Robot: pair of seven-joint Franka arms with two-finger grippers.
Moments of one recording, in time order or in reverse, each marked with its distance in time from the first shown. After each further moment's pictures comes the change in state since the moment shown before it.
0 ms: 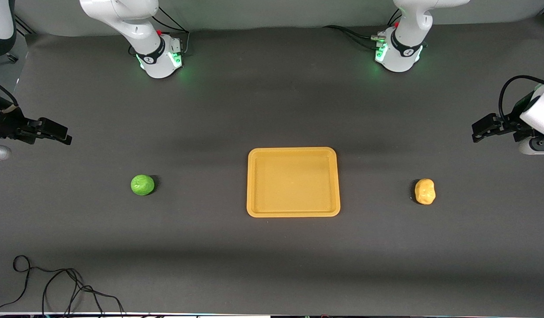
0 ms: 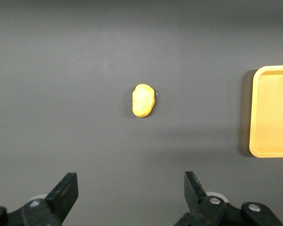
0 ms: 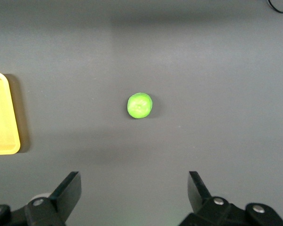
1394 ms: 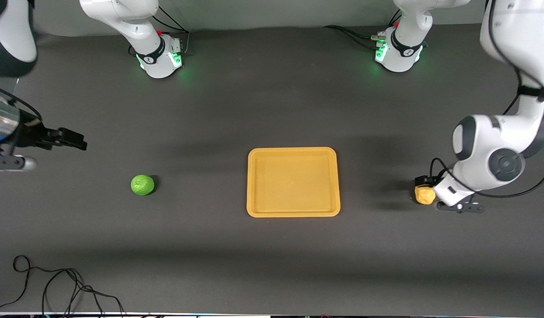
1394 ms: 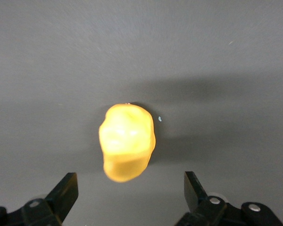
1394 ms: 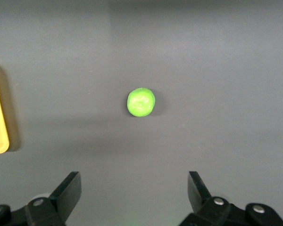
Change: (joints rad) left arm -0.015 0.460 -0.002 -0.196 0.051 0.512 0.007; right arm 0.014 0.035 -0.003 -0.120 -0.004 0.106 0.000
